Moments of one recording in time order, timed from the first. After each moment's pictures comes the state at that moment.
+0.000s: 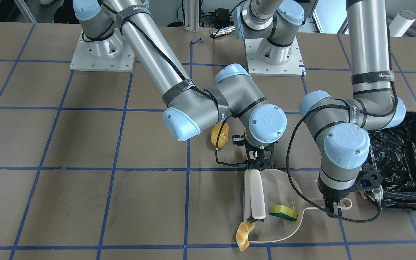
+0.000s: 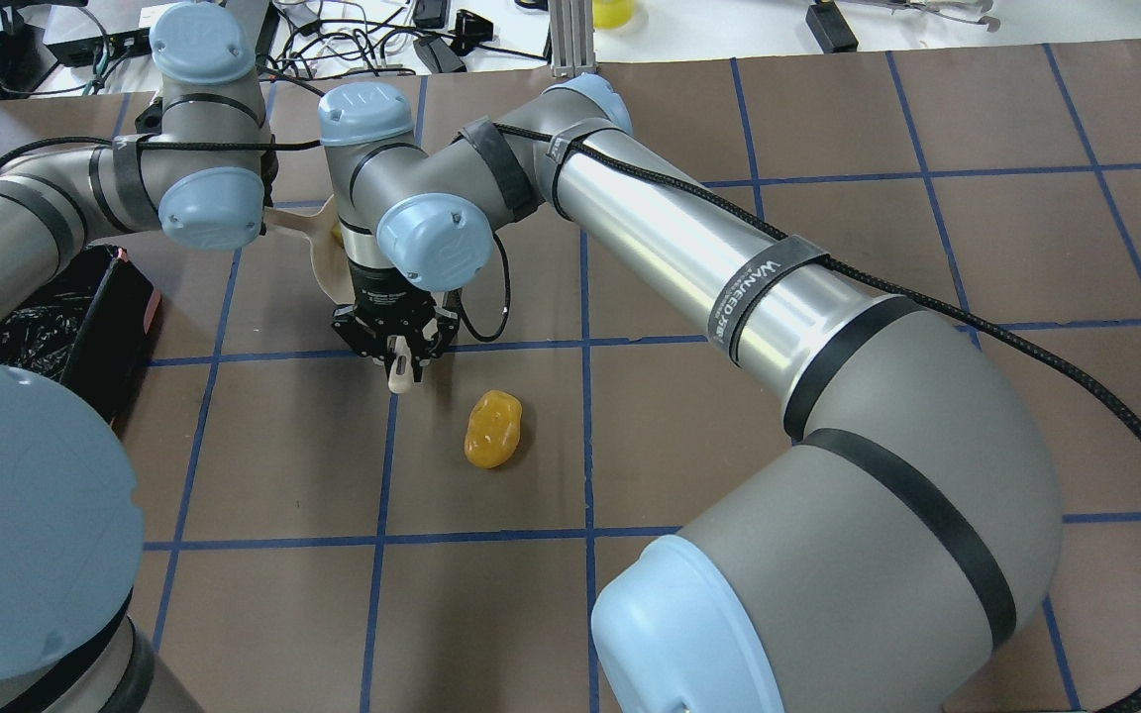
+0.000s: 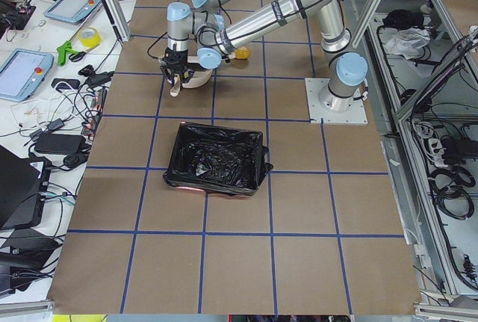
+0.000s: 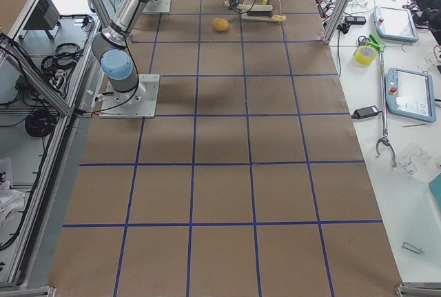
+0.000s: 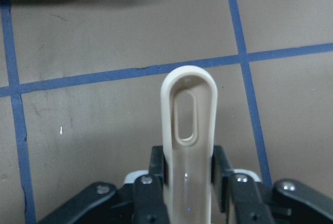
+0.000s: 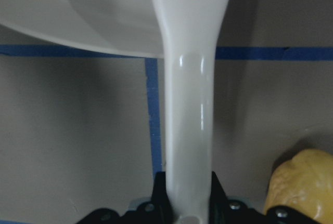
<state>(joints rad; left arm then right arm) -1.46 -2.09 -1.59 -0.85 1.87 -1.31 2.17 -0.76 1.05 -1.66 -1.28 0.57</state>
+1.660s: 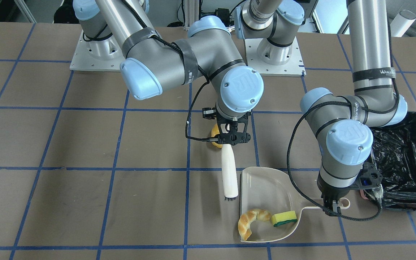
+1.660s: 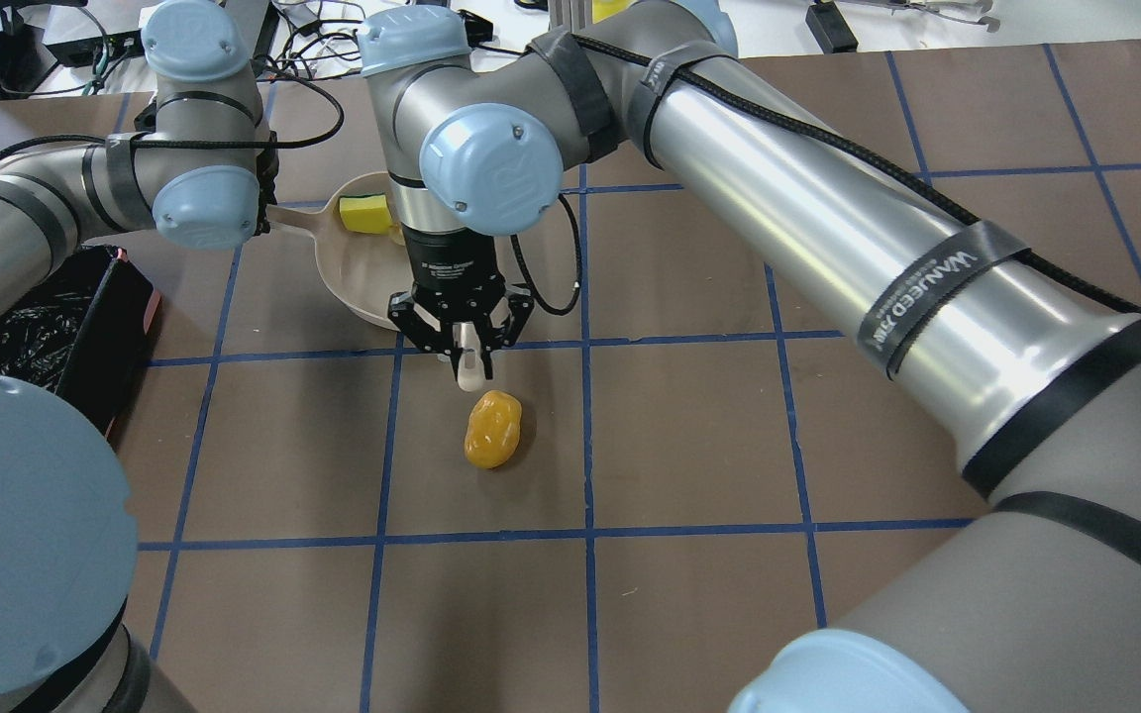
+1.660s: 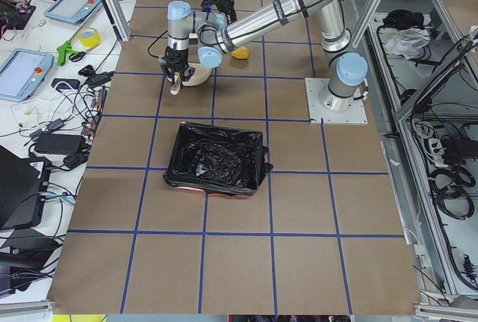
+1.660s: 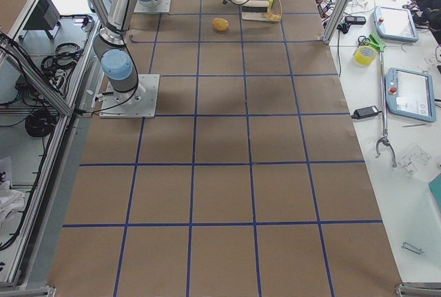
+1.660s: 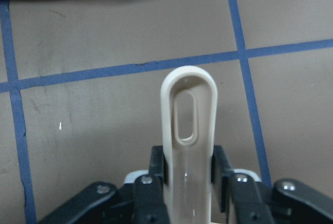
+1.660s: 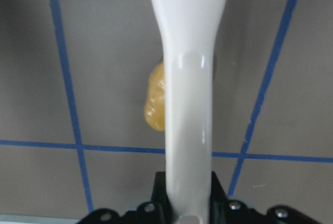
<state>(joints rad) -1.46 -2.06 -1.59 -0.87 1.82 -1.30 2.09 -1.03 1.23 -1.41 -1.38 0.42</state>
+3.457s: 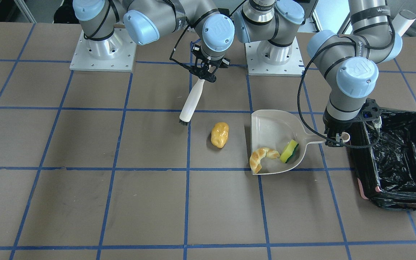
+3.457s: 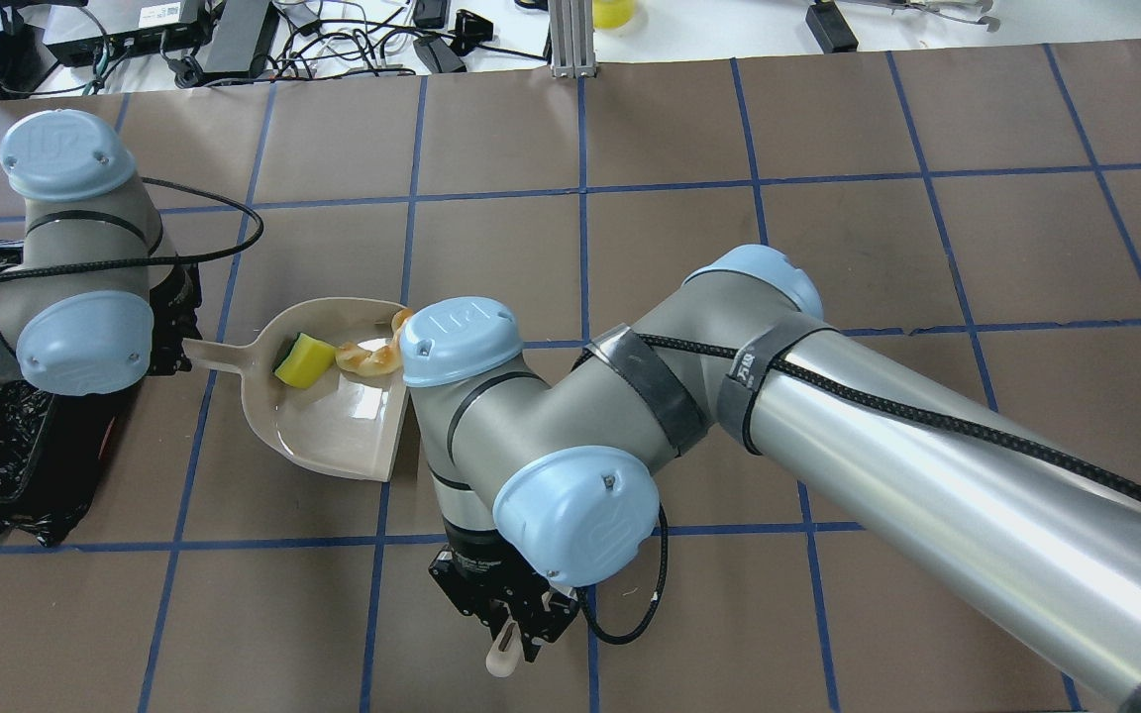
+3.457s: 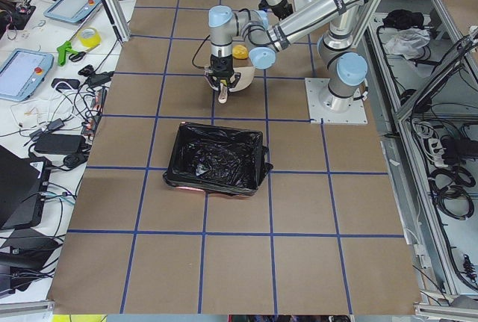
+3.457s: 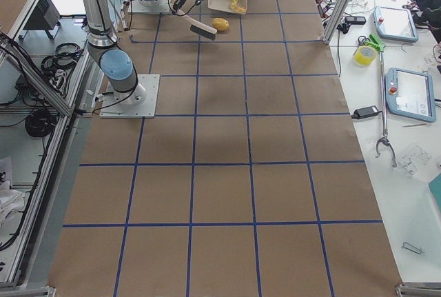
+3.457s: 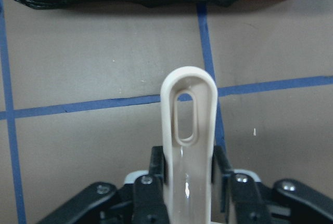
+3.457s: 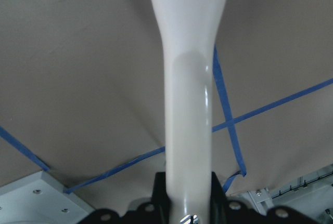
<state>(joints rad) -1.32 -1.69 -2.01 -0.96 1.86 -1.22 2.25 -1.33 1.79 -1.58 -1.23 1.01</state>
